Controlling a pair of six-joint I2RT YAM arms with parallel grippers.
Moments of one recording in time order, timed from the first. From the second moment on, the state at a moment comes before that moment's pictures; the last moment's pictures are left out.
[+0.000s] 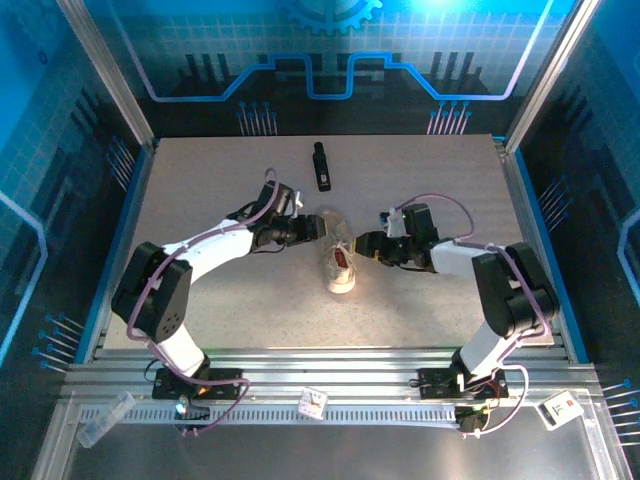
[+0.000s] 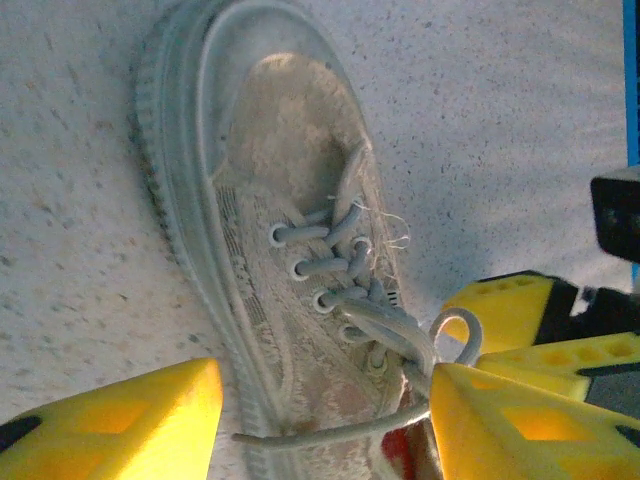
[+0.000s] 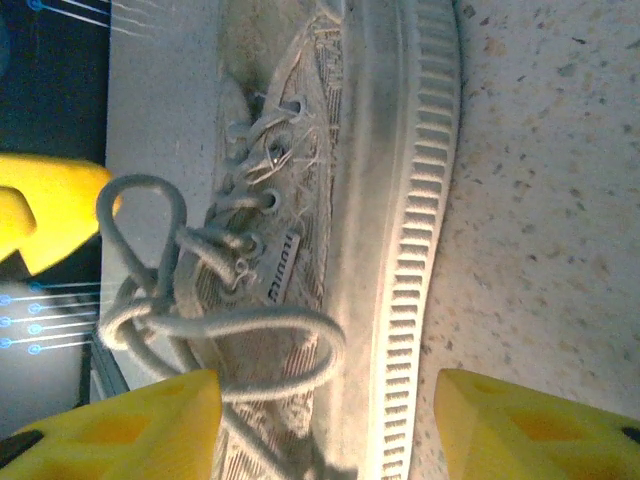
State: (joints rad) left arm -0.45 1.68 1.06 -0.22 0.35 -0.71; right arm 0.30 1.67 0.73 0.15 -0.69 0.64
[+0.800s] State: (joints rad) left arm -0.50 1.82 1.06 0.01 0.42 -1.02; right arm 0.32 1.82 0.71 0.52 -0.73 0.87
